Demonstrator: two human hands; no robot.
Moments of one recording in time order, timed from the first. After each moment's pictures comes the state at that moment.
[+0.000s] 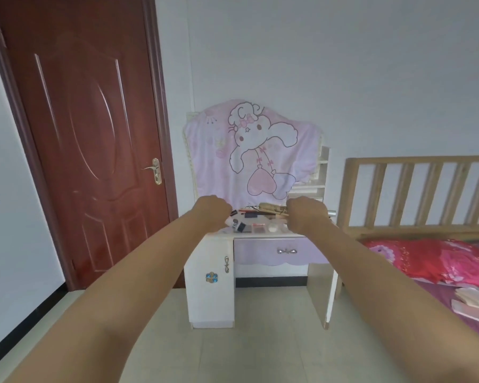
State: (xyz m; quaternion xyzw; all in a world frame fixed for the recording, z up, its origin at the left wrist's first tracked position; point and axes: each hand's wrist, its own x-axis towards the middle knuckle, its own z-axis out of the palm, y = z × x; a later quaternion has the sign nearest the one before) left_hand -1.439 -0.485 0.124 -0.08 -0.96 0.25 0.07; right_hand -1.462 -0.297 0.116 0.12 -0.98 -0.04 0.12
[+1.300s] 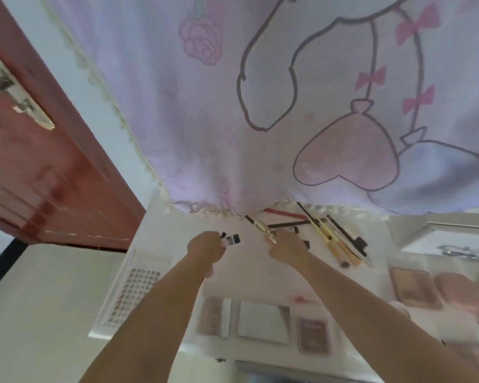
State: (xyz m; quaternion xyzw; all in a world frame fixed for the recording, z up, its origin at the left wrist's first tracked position) left_hand -2.275 -0.687 -0.177 0.19 -0.95 -0.11 -0.23; right_hand -2.324 -0.525 -0.171 0.11 -0.94 0.15 -0.29
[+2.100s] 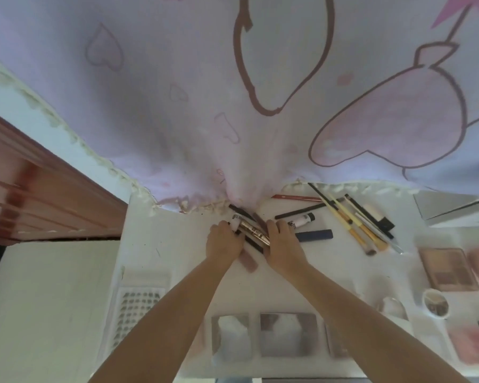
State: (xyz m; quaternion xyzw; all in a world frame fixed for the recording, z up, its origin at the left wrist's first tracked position) left_hand -2.331 -0.692 -0.237 0.28 -0.89 -0.30 -0.22; right_hand -2.334 -0.563 -0.237 0.13 -0.95 0.16 -0.22
